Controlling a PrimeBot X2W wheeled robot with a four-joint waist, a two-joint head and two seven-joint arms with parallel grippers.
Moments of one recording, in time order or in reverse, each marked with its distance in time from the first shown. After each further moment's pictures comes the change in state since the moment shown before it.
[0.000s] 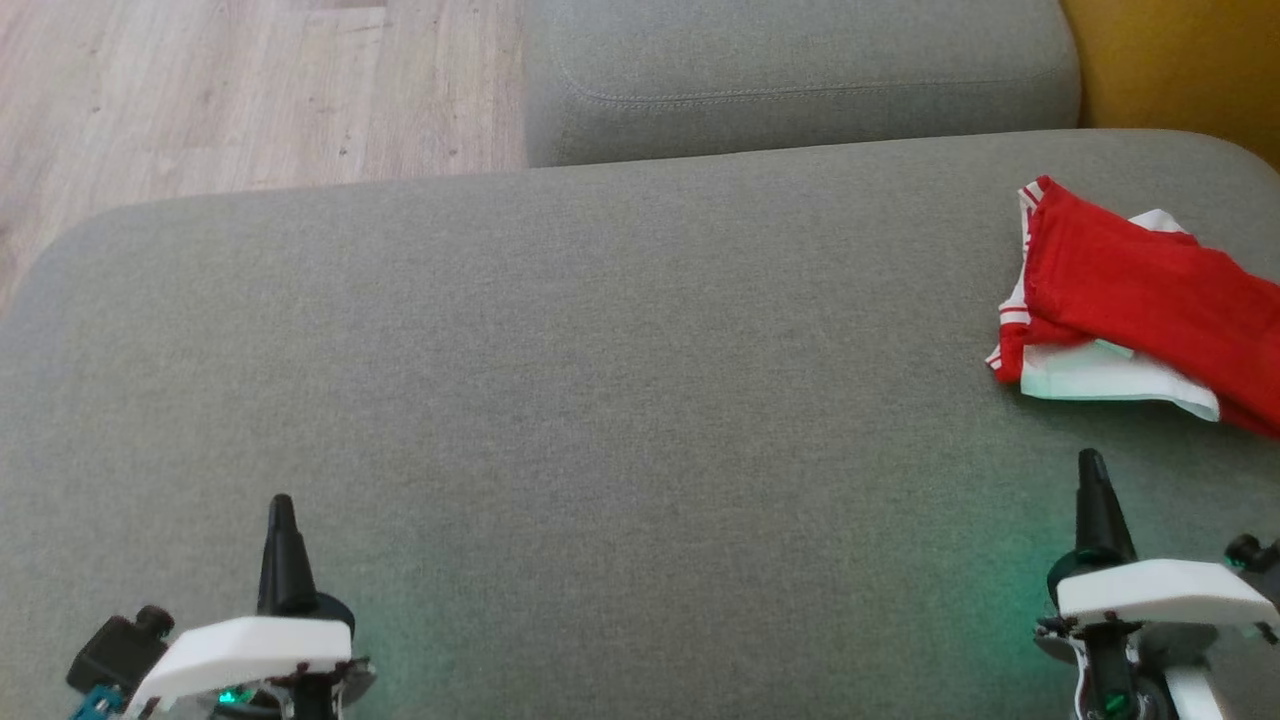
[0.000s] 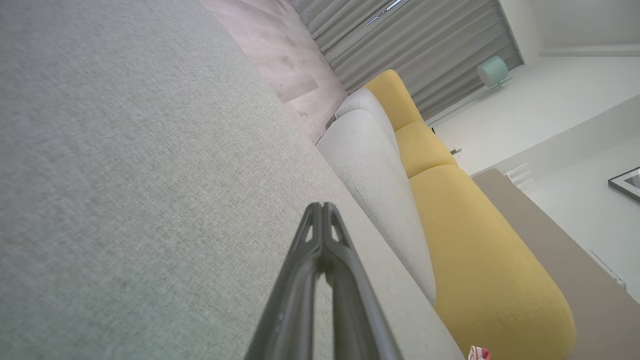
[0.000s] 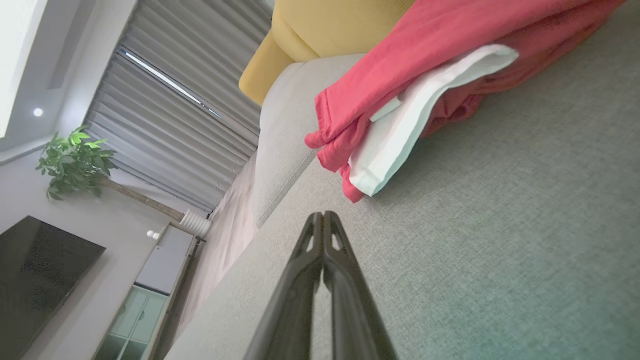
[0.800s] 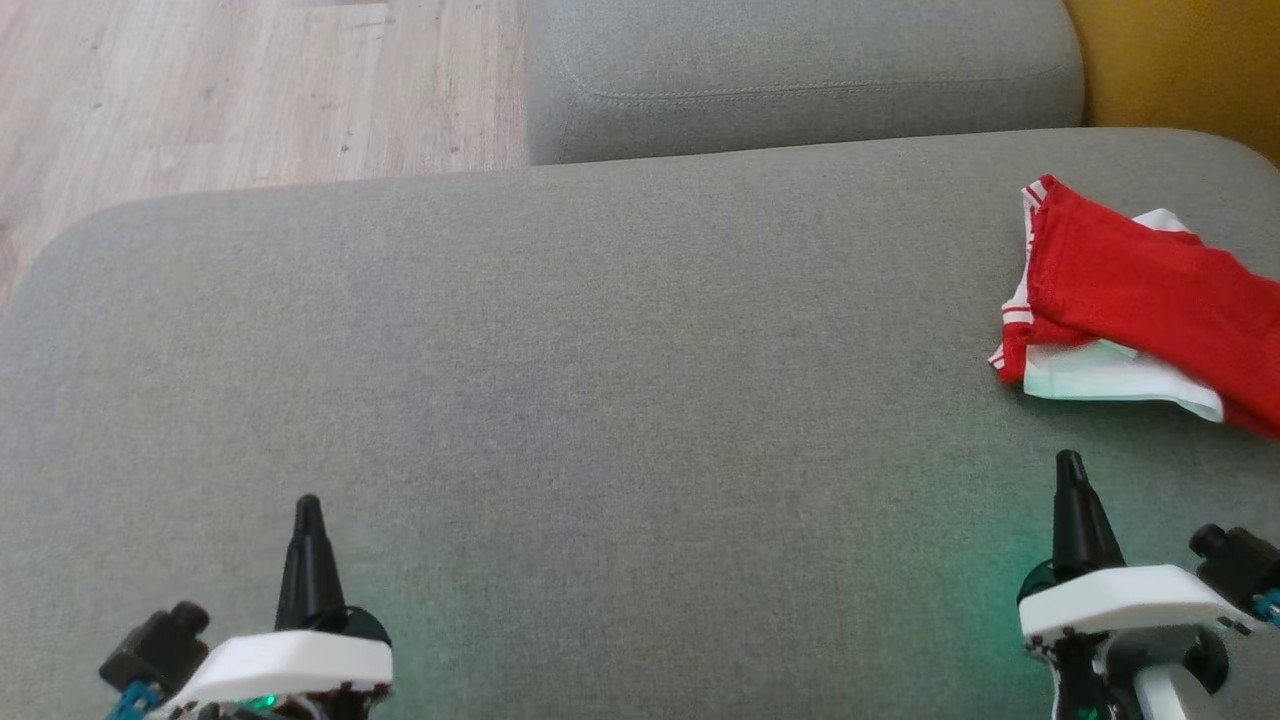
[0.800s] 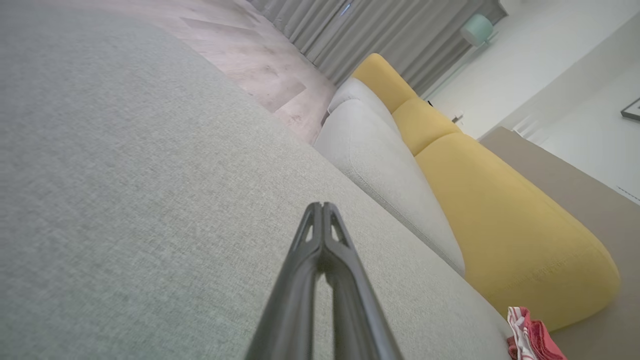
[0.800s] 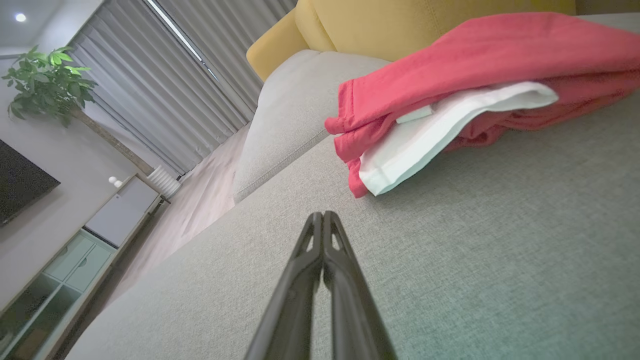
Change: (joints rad) left arm 0.019 0.000 -0.052 0.000 0.231 0.003 -0.074; right arm 0.002 0.000 0.029 0.024 -0.288 0.000 -0.072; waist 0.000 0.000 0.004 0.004
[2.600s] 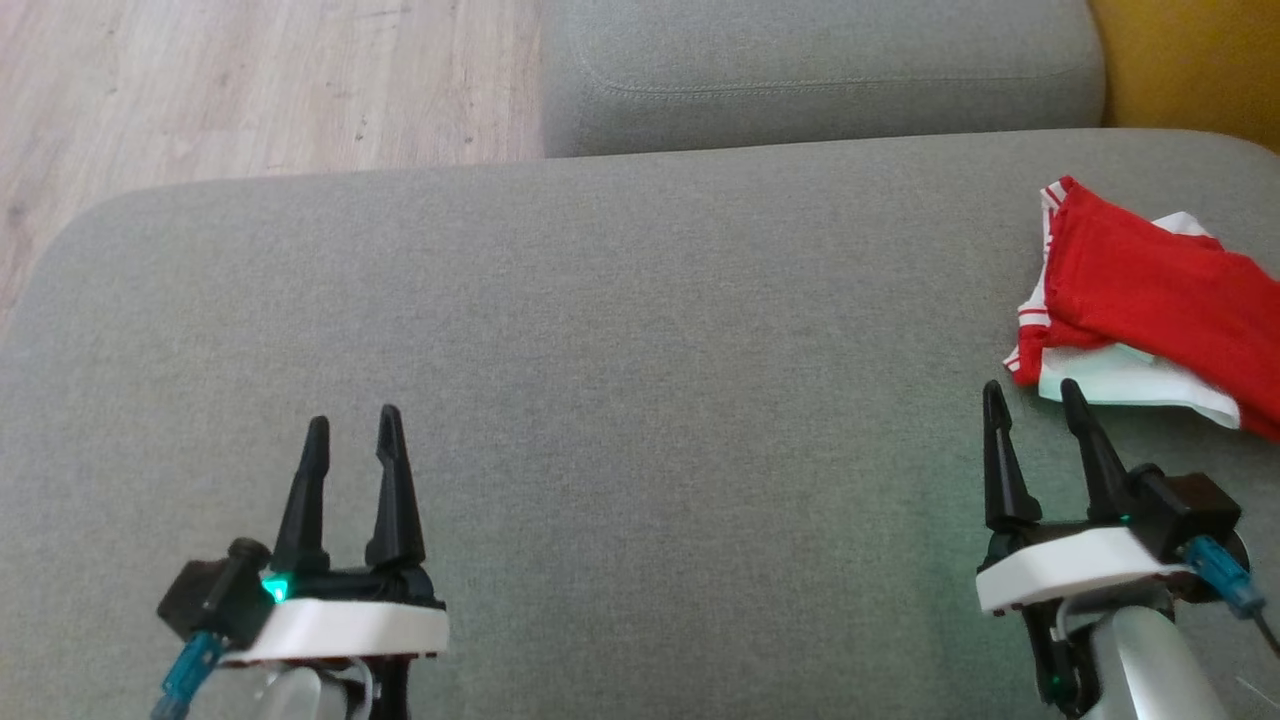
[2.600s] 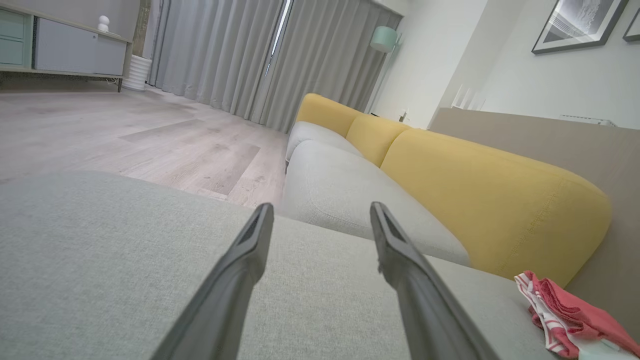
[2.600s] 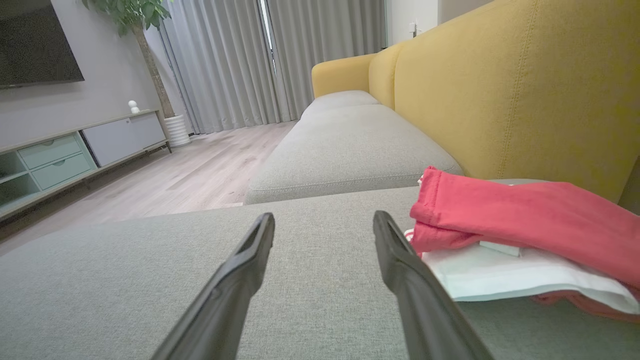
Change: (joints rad) left arm -0.054 0.000 -0.063 -0.081 0.376 0.004 -0.111; right arm -0.065 -0.003 0.035 -0.037 -0.459 0.000 -0.115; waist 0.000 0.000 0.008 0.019
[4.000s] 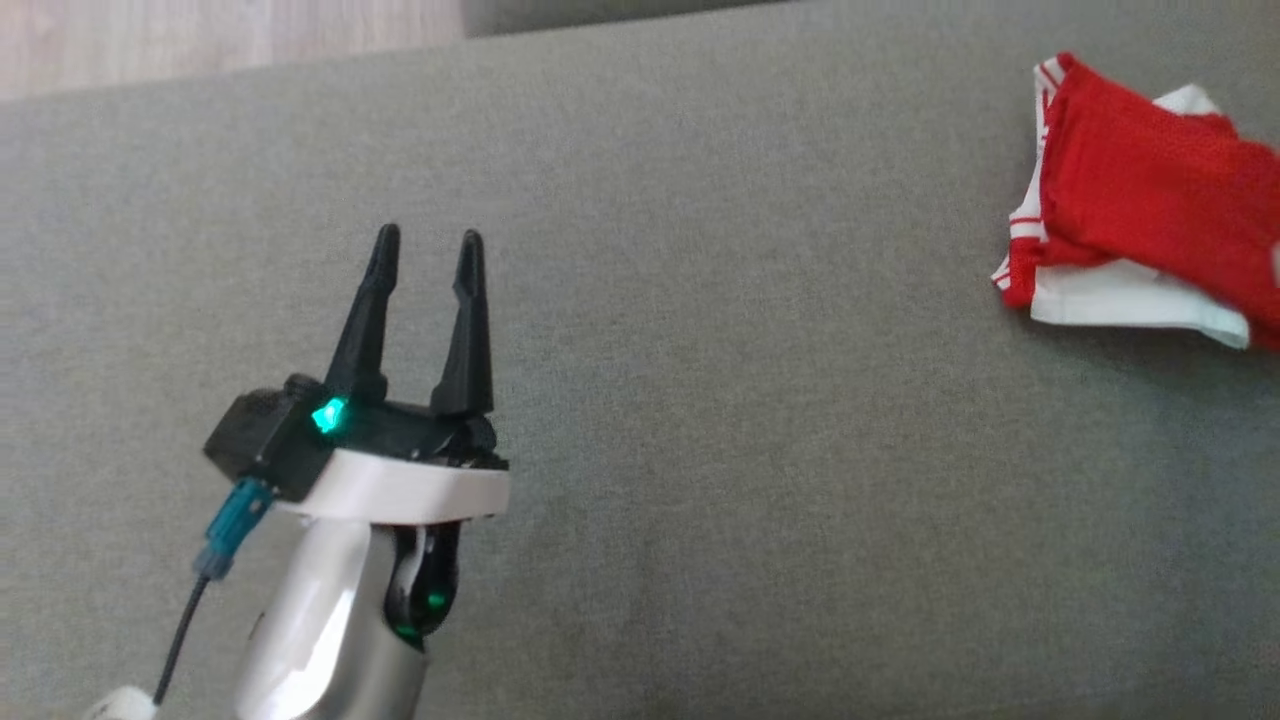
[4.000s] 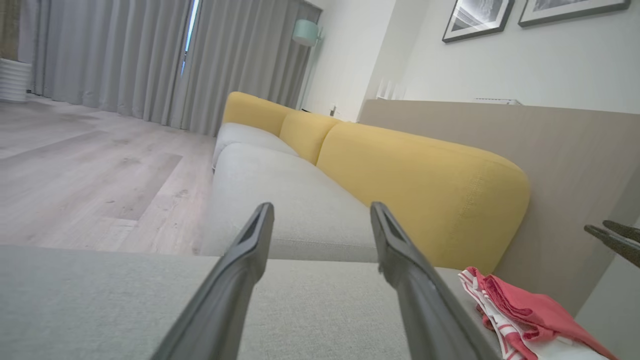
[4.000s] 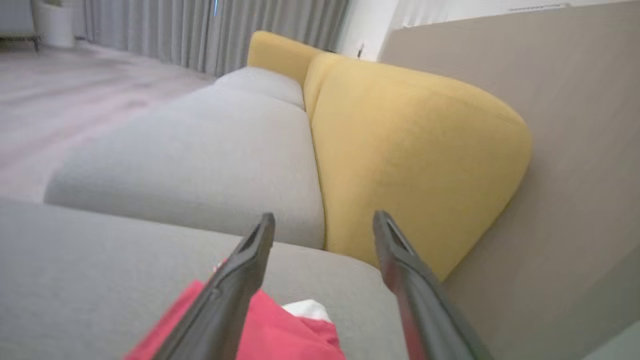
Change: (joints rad) left arm -0.269 -0.004 -0.130 -0.020 0.047 -0.008 0.000; right arm -0.589 -0.468 0.064 0.331 -0.036 0.000 0.140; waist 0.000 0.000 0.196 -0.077
